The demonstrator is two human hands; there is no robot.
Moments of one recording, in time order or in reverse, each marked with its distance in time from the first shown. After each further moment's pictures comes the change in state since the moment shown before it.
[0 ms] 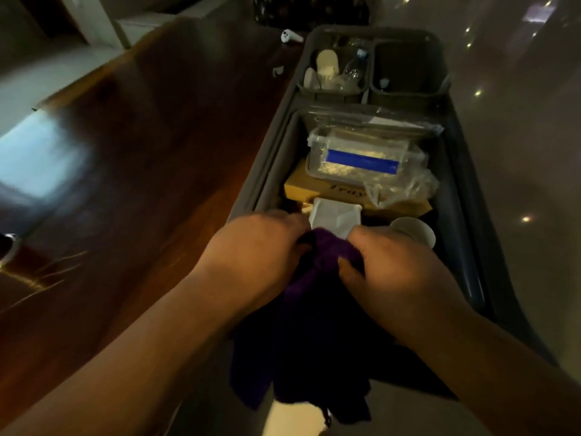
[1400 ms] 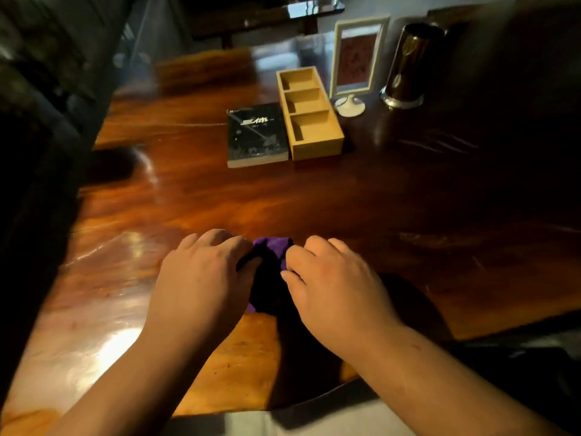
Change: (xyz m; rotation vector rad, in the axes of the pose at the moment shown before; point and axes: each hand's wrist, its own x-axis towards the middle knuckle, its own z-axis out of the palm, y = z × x) left_hand -0.594 -0.169 0.141 0.058 0.390 -1.347; right_hand -0.179 -0.467 0.327 0.165 -0.321 -1.142
